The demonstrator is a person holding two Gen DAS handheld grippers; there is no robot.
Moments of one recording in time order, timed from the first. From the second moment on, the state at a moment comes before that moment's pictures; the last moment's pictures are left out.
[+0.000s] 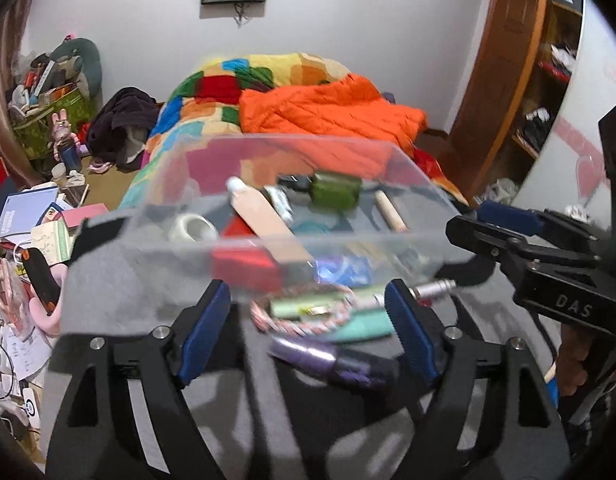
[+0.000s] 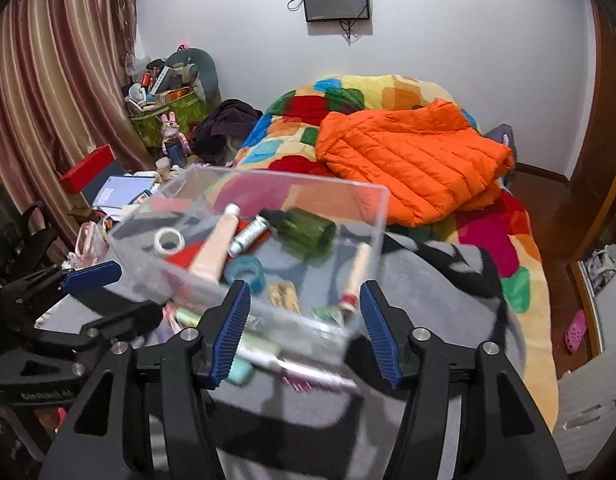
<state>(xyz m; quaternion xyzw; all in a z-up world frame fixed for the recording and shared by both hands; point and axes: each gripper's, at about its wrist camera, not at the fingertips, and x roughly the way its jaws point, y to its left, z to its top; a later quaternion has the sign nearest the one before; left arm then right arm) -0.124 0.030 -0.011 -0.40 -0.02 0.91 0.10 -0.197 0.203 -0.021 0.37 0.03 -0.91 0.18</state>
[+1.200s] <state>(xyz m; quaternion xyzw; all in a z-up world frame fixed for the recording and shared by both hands) -0.100 0.030 -0.049 -0.44 -0.08 0.89 0.08 -0.181 0.189 -0.083 0.45 0.08 -0.85 0.28</state>
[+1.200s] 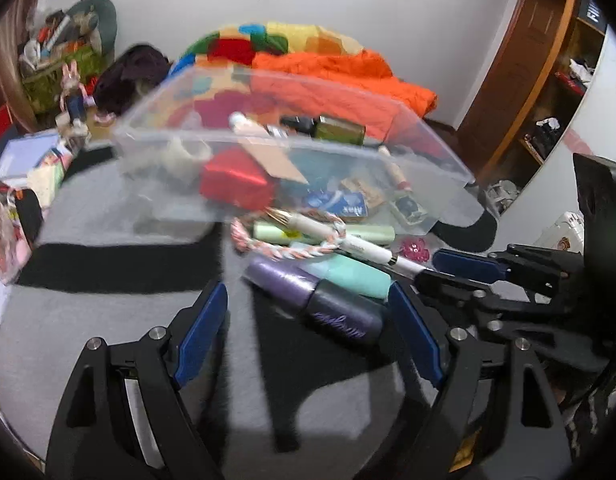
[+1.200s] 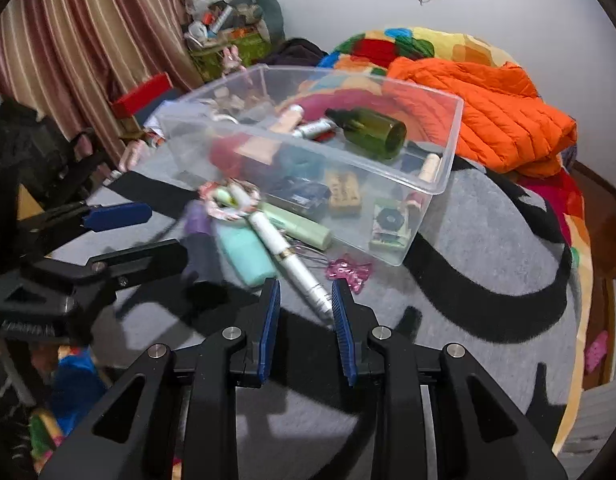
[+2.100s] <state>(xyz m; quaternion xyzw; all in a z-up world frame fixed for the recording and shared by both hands) -0.026 -0.016 -0.055 -0.43 -0.03 0.90 0.08 -0.117 0.206 -0.073 0.44 0.09 -0.84 0.32</state>
